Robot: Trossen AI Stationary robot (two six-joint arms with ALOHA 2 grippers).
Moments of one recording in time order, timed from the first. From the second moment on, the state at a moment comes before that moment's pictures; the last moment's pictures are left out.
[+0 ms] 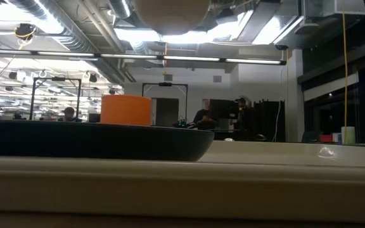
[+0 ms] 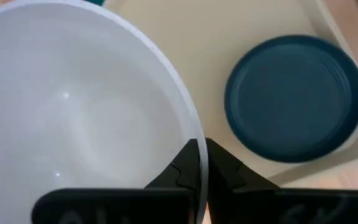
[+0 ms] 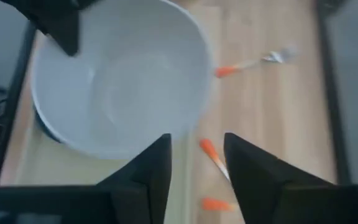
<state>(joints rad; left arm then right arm) -0.25 1.81 2.09 -1.46 -0.17 0.24 -0.14 1.86 2.36 -1.41 -0.13 -0.15</state>
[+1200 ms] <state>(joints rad) -0.74 1.62 2.09 -1.42 -0.33 -0.39 0.16 1.19 1.61 -1.40 0.62 0.65</state>
